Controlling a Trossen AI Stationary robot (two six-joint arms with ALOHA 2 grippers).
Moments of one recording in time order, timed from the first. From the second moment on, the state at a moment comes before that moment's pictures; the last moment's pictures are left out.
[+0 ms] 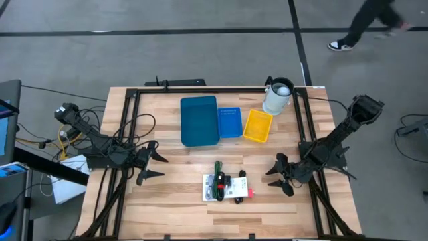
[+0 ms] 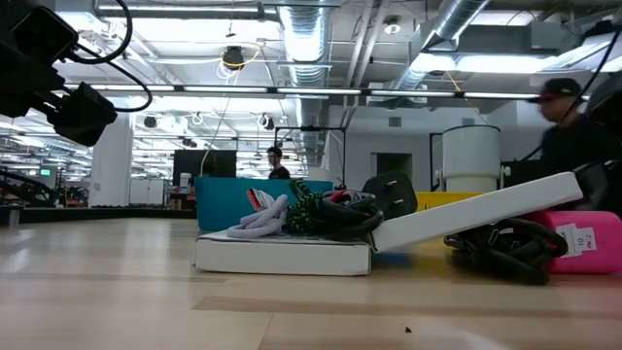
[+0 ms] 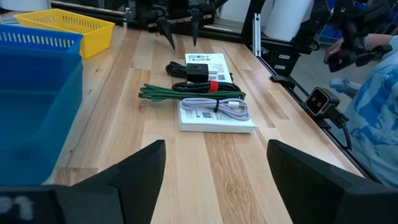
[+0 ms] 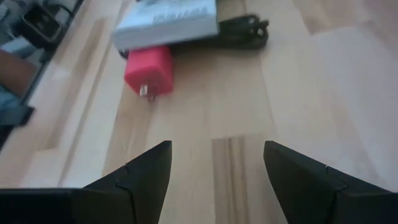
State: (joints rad) left arm -0.62 0.33 0.02 0.06 -0.39 -0.32; right arm 0.80 1.11 0.05 0.35 0.42 0.71
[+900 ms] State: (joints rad) left arm -0.62 0.33 0.02 0.06 -0.39 -0.32; right arm 0.84 1.60 0.25 0.53 0.53 0.61
